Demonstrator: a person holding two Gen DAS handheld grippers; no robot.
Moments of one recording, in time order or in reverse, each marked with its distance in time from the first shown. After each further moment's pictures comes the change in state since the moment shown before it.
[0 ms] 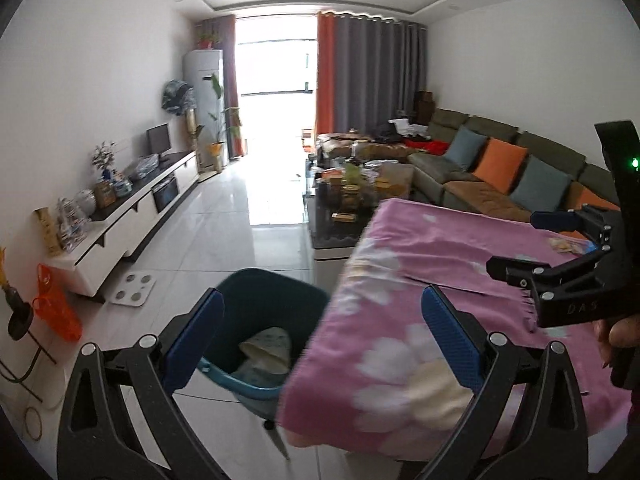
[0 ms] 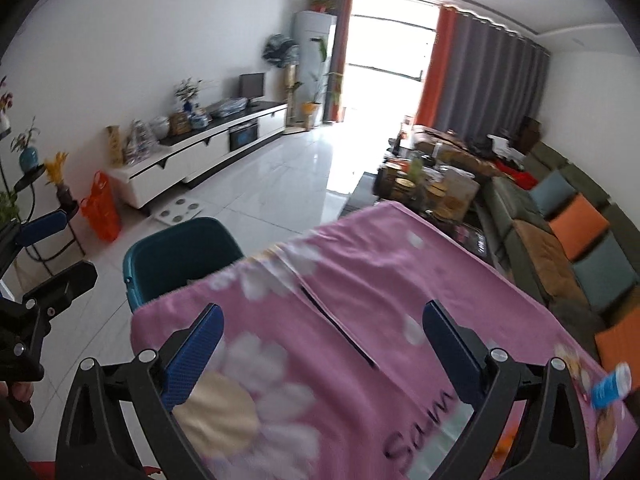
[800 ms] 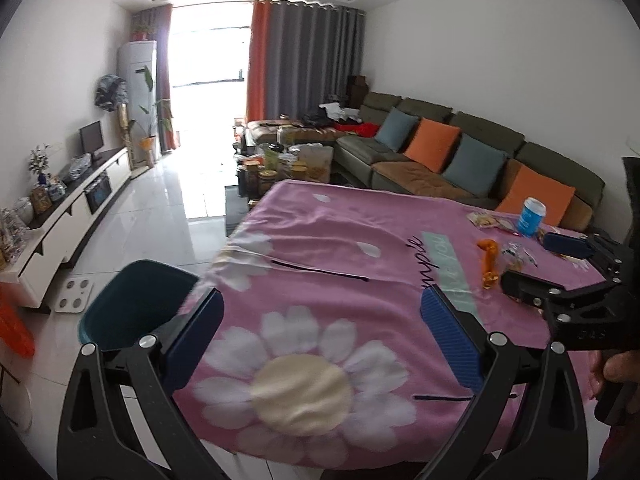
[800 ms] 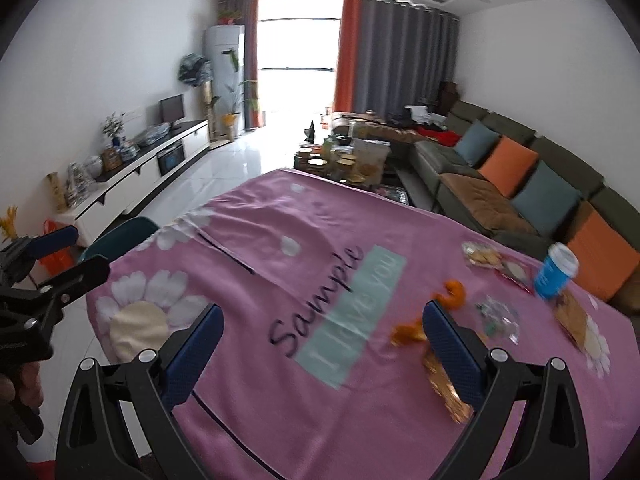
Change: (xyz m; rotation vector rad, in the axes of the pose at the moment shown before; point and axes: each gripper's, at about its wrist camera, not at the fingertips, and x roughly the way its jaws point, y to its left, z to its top) left arm 0.025 -0.092 -0.014 0.067 0.064 -0.241; right arm -0.066 -0.078 -0.097 0.233 -0.012 -0.198
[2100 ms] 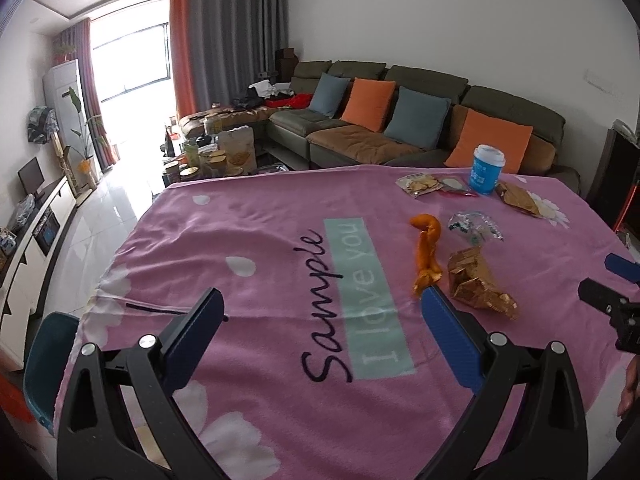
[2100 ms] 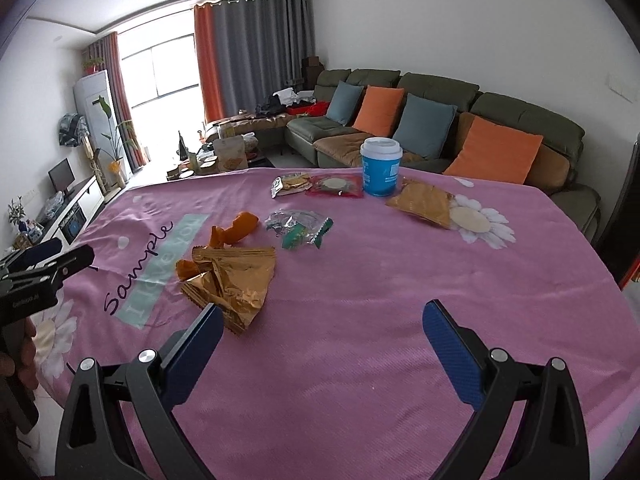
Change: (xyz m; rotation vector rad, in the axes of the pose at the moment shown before) left arm 0.103 -0.119 0.017 0.199 0.097 -0.162; right arm -0.041 -0.154 -0.093 0.359 0.015 -0.288
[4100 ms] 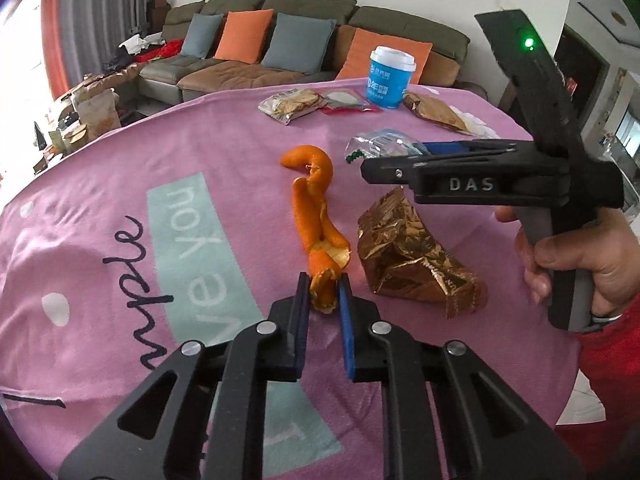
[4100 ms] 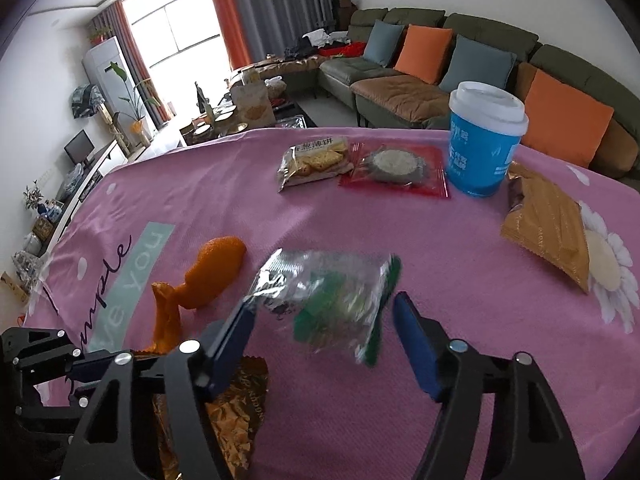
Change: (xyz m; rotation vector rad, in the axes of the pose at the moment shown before) left arm 0.127 -0.069 0.003 0.206 0.267 -0.412; right arm 0.172 0.012 0.070 -0.009 0.234 0.154
